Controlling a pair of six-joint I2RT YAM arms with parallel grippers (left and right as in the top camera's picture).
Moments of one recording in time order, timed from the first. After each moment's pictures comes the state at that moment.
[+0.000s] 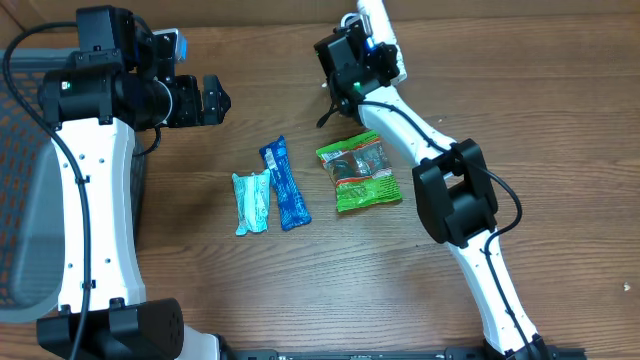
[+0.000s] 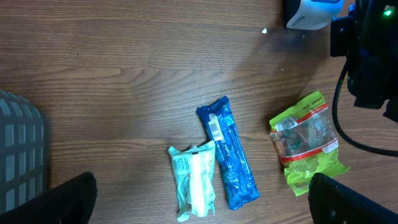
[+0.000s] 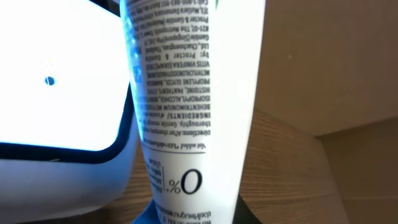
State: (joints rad) left arm 0.11 1.67 1.88 -1.29 0.24 0.00; right arm 0.51 2.57 2.19 -0.43 0.97 -0.15
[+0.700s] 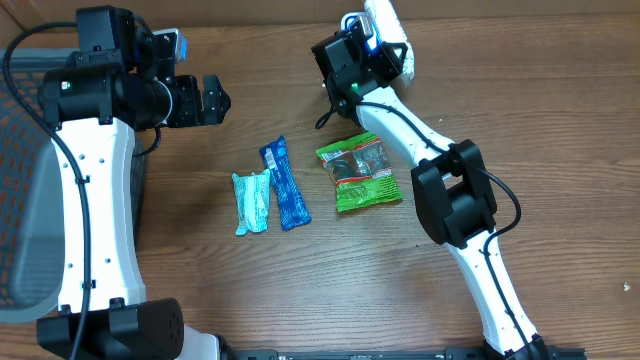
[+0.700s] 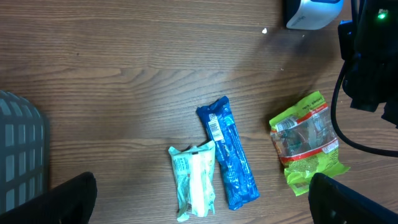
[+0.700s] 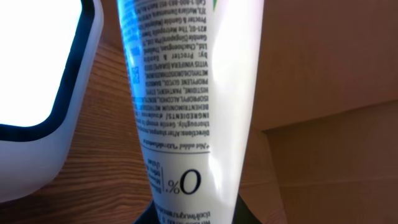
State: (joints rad) left arm 0.11 1.67 1.88 -1.29 0.24 0.00; right arm 0.52 2.57 2.19 -0.45 1.14 -0.26
